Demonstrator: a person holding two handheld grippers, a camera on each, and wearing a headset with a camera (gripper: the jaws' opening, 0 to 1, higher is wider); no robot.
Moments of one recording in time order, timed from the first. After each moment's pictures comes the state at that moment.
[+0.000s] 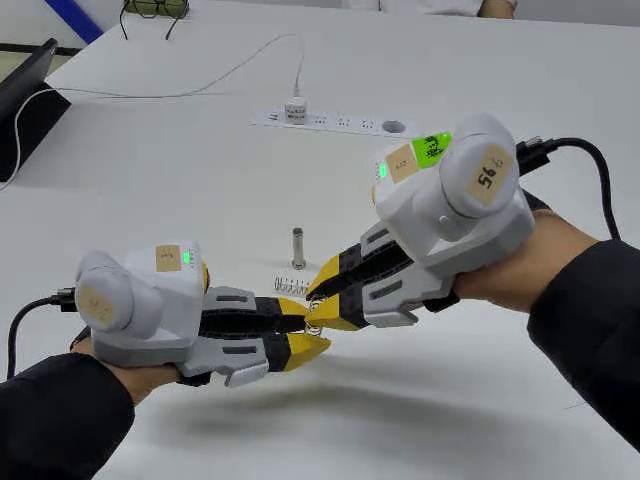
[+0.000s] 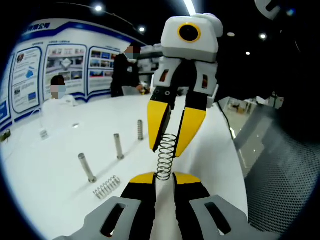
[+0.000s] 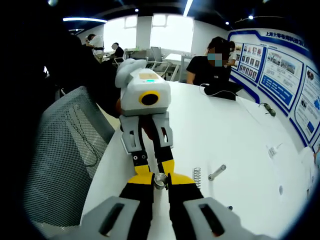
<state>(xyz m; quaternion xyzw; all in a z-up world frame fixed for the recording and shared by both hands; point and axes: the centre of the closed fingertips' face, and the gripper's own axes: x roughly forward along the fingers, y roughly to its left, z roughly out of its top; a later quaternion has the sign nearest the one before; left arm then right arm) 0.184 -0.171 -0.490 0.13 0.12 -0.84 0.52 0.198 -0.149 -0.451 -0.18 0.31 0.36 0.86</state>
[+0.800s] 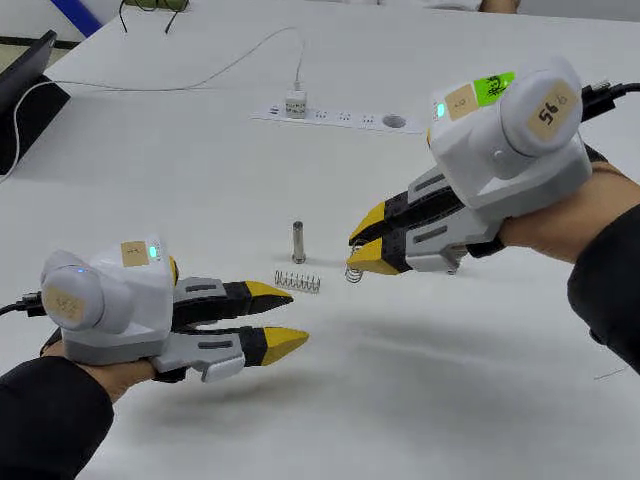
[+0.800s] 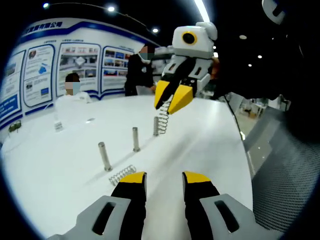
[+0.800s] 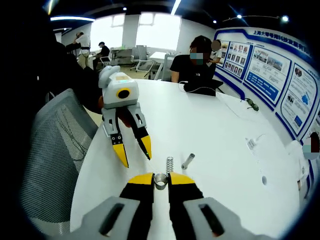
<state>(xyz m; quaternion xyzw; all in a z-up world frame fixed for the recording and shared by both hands) 0.207 -0.160 -0.491 0.12 0.13 -0.81 0.57 0.202 -0.205 -0.431 -0.19 0.32 0.29 0.88</state>
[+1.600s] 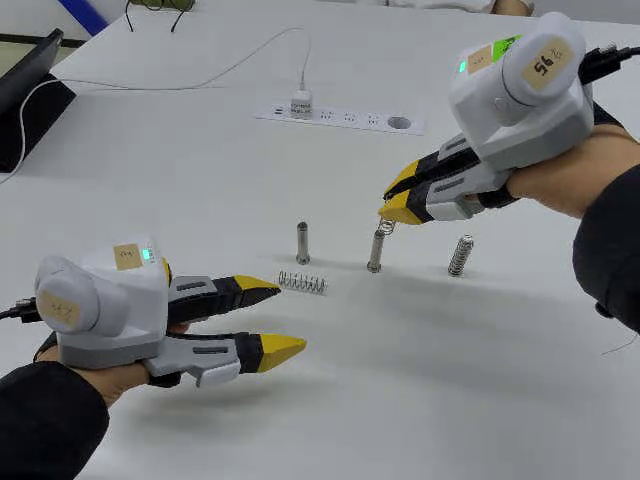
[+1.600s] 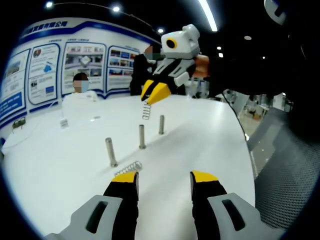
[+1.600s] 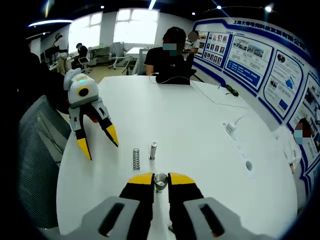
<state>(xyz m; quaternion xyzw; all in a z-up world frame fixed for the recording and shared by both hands) 0.216 -0.155 -0.494 0.11 0.13 -0.79 0.58 0.232 -0.267 -0.434 -0.17 0.34 0.21 0.90</state>
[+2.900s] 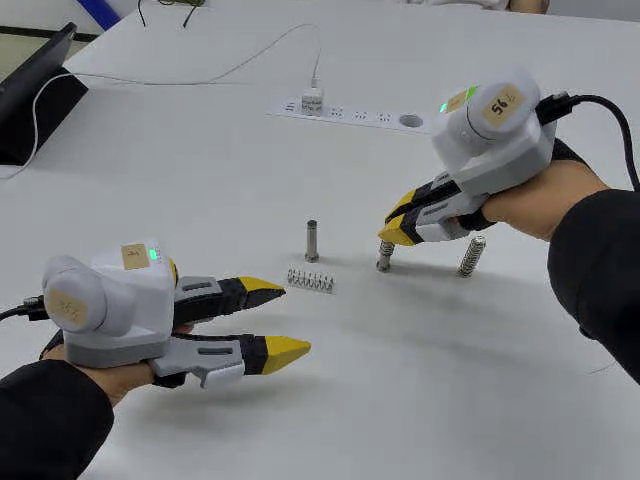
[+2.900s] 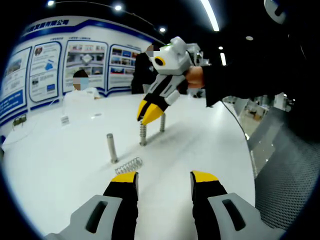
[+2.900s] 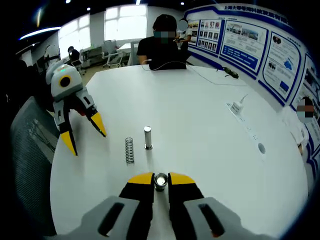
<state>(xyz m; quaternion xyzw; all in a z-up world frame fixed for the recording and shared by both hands) 0.218 -0.152 -0.500 0.11 0.14 -0.79 0.59 0.240 -0.272 -0.487 -0.12 0.38 0.19 0.89</state>
